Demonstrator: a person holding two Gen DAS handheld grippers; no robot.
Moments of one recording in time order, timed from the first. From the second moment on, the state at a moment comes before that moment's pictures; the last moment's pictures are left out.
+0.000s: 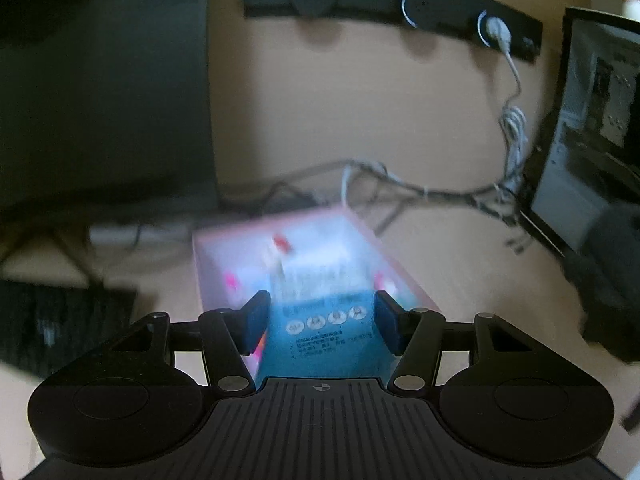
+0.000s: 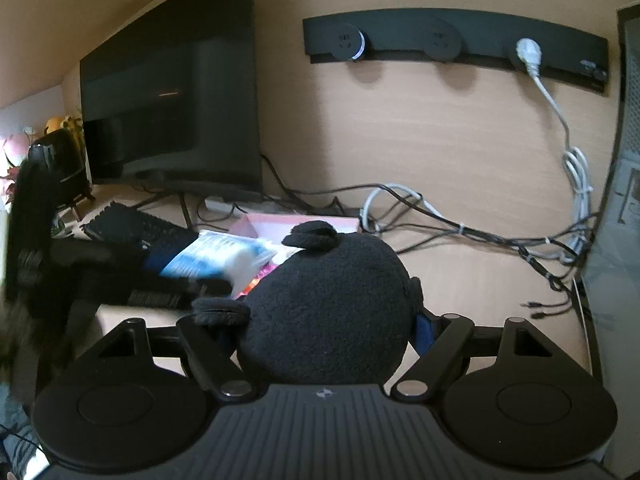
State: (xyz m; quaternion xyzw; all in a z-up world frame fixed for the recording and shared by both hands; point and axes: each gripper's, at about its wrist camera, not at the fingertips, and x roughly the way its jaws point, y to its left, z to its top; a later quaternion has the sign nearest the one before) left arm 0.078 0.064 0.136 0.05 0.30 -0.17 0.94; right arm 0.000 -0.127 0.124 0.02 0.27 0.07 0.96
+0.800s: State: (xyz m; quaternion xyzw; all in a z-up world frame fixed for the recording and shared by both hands) left arm 0.062 0.150 0.086 -0.03 0.42 -0.15 0.90; right arm 0.159 -0.092 0.163 0.09 0.28 0.06 0.95
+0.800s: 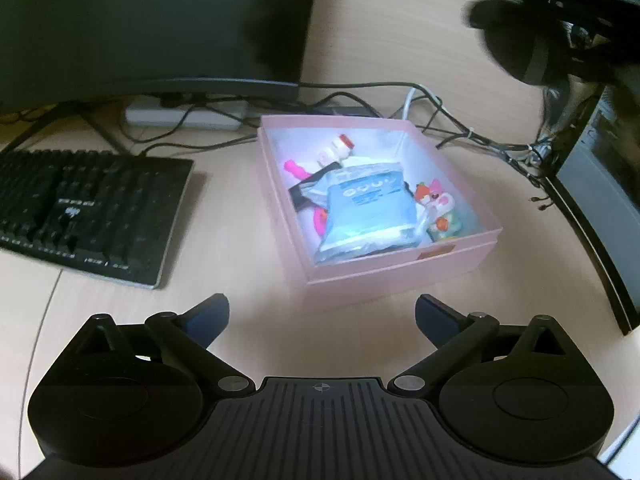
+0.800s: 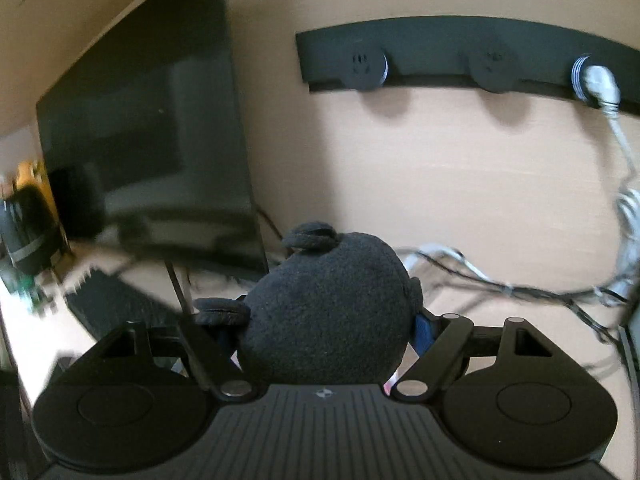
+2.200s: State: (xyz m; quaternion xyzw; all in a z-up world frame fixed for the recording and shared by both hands) left arm 0.056 0.165 0.054 -0.05 0.47 -0.09 0.87; right arm 0.275 -0.074 0.035 0.09 0.39 0.02 0.92
